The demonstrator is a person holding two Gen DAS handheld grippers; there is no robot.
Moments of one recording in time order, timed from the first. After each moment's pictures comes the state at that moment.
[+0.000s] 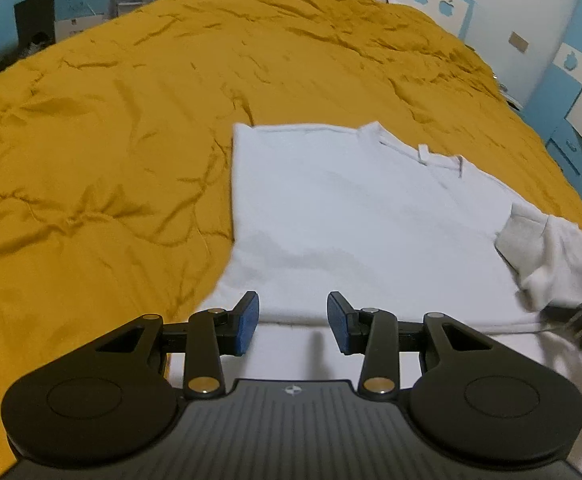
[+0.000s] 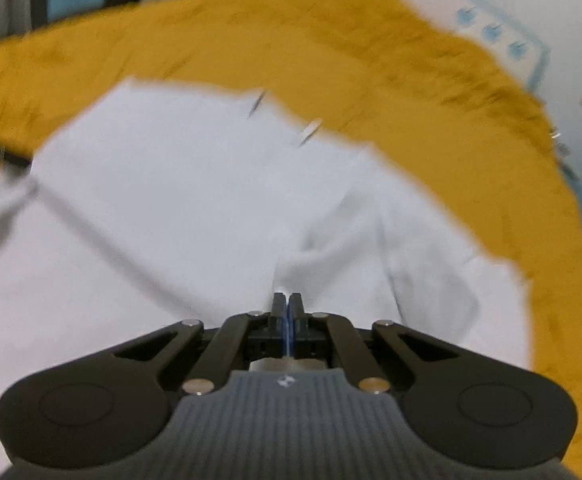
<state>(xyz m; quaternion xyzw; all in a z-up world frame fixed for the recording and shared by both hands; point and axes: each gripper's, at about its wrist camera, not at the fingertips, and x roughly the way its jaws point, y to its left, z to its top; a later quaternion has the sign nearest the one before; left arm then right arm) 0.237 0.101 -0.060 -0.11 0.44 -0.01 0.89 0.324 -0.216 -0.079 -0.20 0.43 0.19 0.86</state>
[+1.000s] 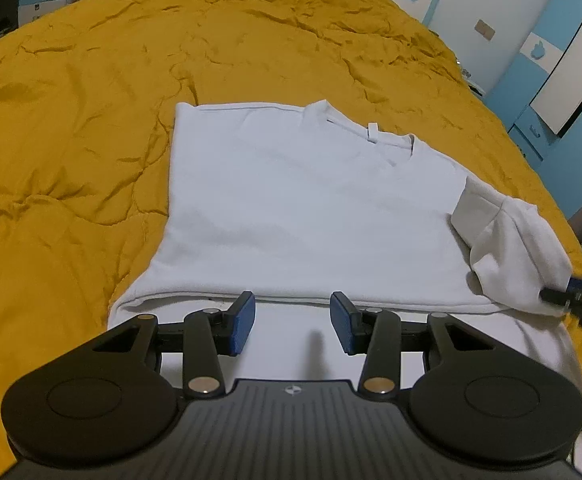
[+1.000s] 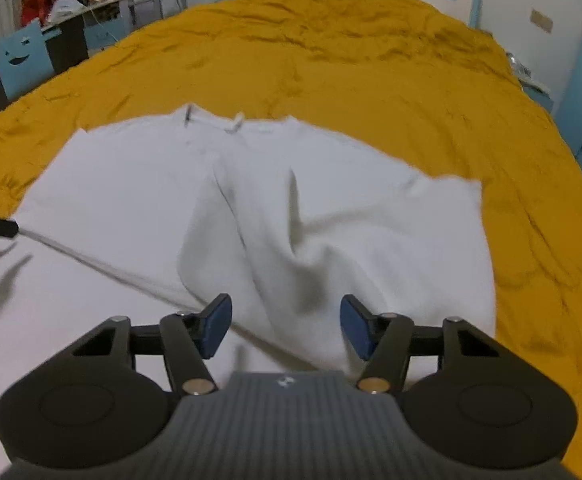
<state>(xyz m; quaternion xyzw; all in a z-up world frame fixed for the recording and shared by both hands) 0.236 0.078 -0.060 -0.13 0.45 -0.07 0.88 0.305 -0.294 -0.061 -0.07 0.42 0.14 0.90</state>
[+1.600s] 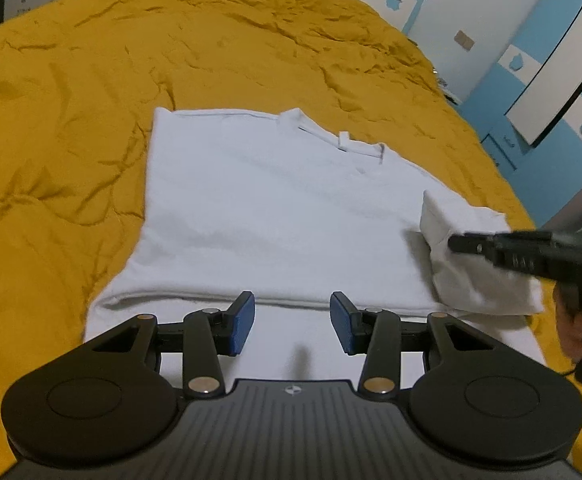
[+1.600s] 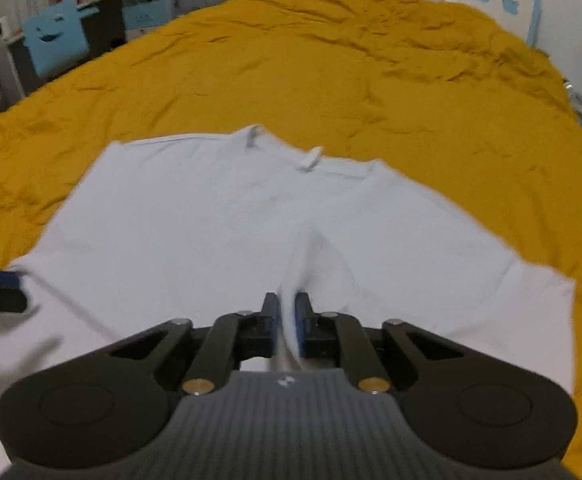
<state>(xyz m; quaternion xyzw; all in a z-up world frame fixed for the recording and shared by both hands) 0.229 0.079 -0.051 -0.17 0.44 -0.11 0.88 0.363 -0.212 -0.054 -0.08 0.43 0.20 0.88</state>
